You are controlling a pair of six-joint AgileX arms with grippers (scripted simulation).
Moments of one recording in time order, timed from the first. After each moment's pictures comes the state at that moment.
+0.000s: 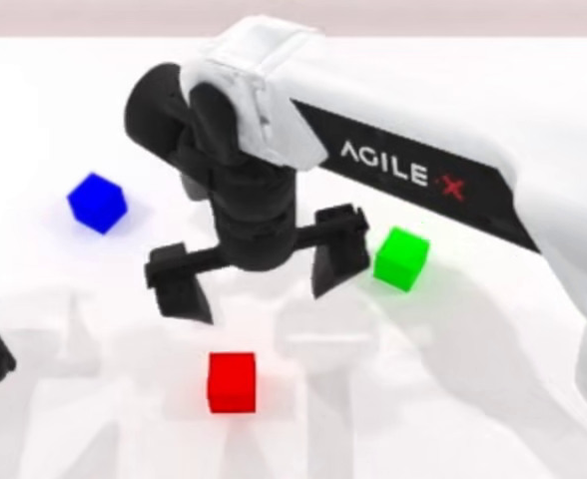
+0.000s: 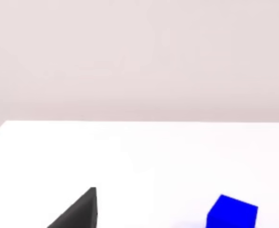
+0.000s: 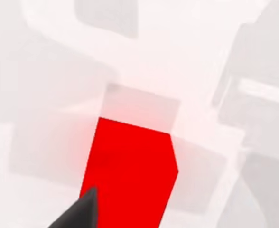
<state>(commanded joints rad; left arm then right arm) 0.00 0.00 0.00 0.00 0.00 0.00 0.88 2.34 2.14 -1.35 0.03 0.63</state>
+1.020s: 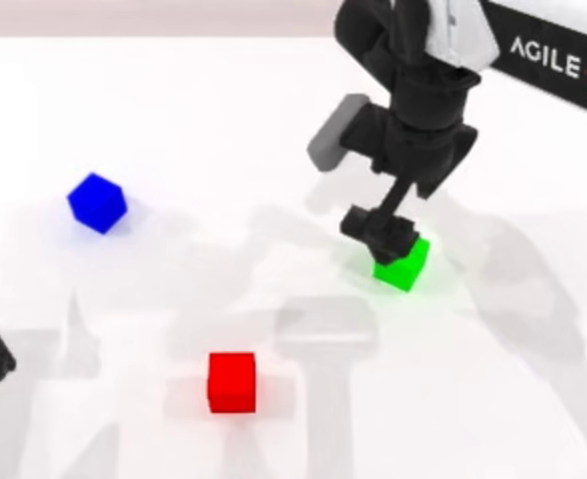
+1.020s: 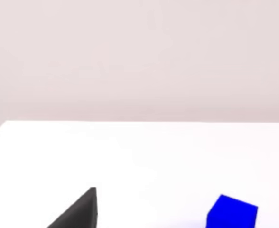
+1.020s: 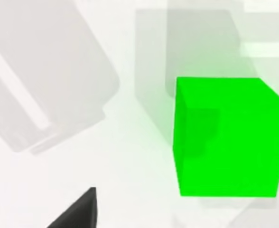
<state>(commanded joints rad) 0.00 0.00 0.00 0.00 0.00 0.00 0.53 2.27 1.98 -1.28 0.00 -0.50</state>
